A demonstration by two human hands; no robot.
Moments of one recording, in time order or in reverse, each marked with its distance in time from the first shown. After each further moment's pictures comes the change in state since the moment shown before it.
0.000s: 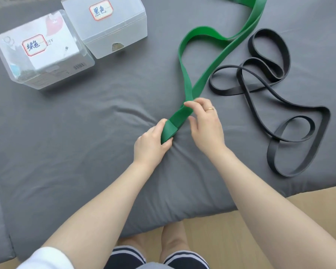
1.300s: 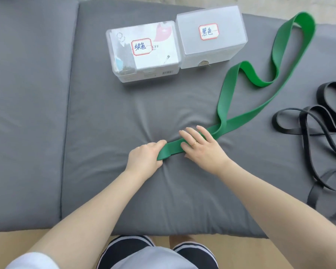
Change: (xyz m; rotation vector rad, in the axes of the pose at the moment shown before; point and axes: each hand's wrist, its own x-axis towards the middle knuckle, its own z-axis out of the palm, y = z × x) left_hand -0.032 -0.145 -0.096 0.197 -0.202 -0.138; right_hand 0.013 -0.083 0.103 -0.646 -0.211 -0.974
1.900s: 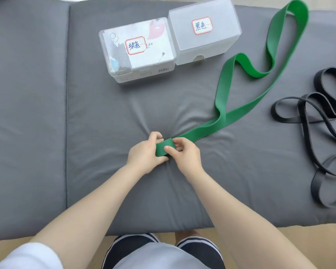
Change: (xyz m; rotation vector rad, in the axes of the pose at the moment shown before) left_hand 0.008 -0.013 -0.003 -0.253 -0.094 0.004; right_hand 0.036 -0.075 -0.029 1.279 -0.067 1.224
